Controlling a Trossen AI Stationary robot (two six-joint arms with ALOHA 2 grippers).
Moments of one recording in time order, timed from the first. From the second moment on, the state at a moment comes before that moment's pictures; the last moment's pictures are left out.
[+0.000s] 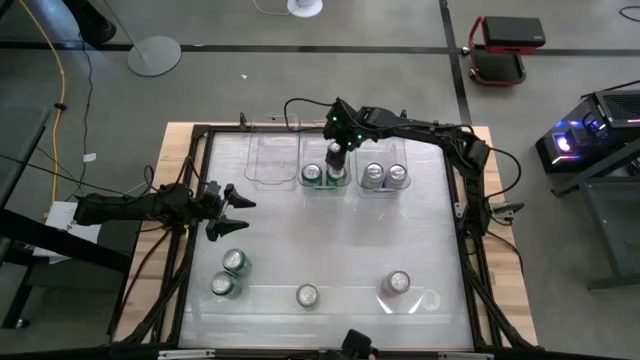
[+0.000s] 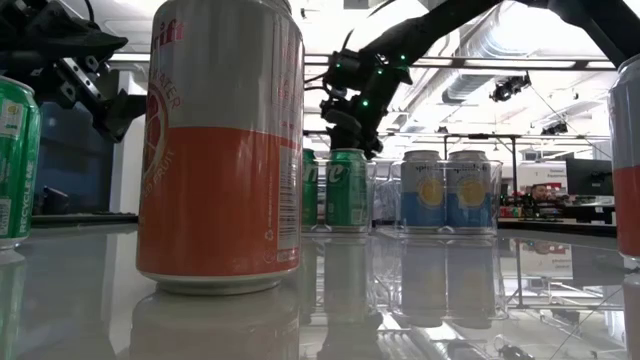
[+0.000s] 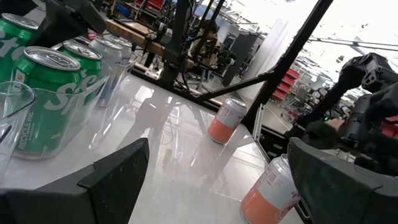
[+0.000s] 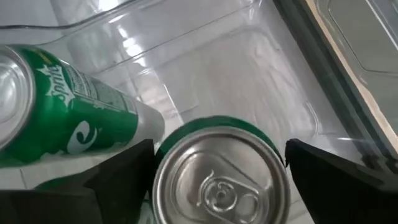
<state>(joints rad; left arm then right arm) -0.02 0.04 0.01 0.02 0.07 -0.45 -0.49 2.00 1.65 -0.71 -0.07 -0.06</state>
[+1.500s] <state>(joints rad) -0.06 0.04 0.01 0.13 0.20 -0.41 0.18 1.74 1.07 0.56 0.11 0.04</state>
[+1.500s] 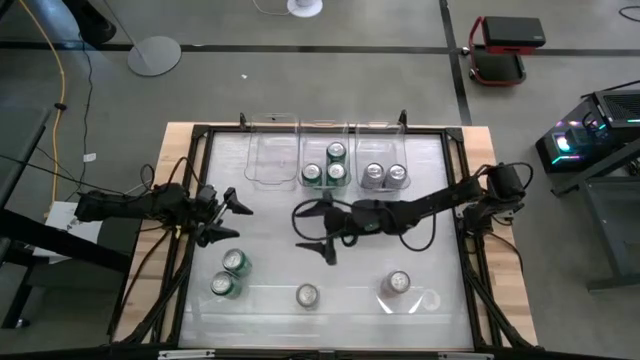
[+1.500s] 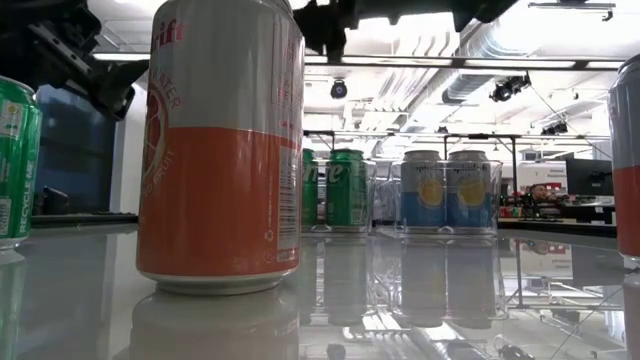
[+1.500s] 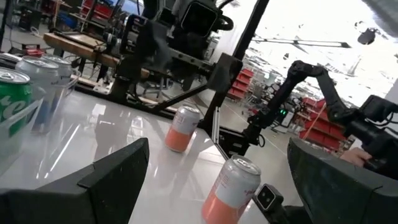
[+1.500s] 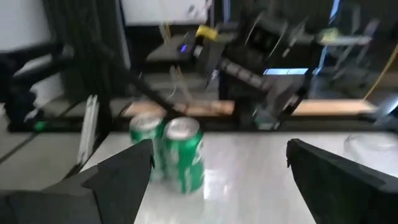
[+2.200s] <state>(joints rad) -0.06 0.04 0.01 0.22 -0.13 -0.50 0.20 1.74 1.07 0.62 0.16 0.00</state>
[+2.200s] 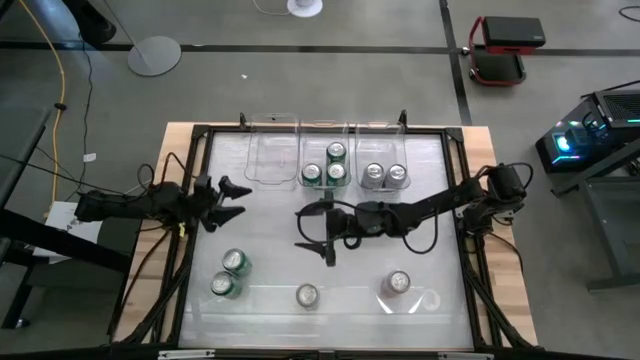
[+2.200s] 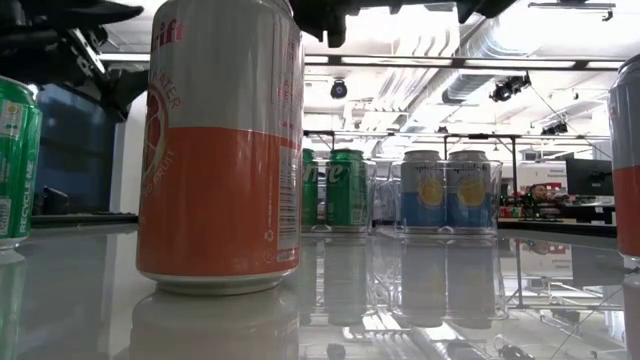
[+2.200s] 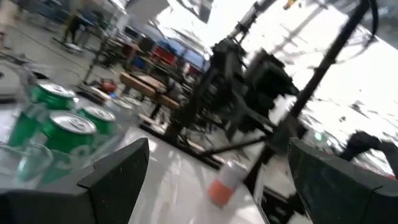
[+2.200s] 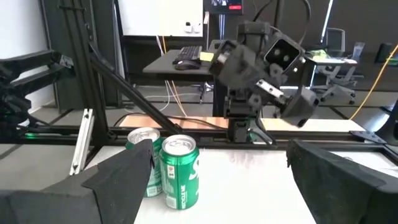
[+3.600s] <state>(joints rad) -0.62 1.28 1.20 -1.29 -0.15 -1.25 0.25 1.74 1.06 0.34 0.26 0.05</state>
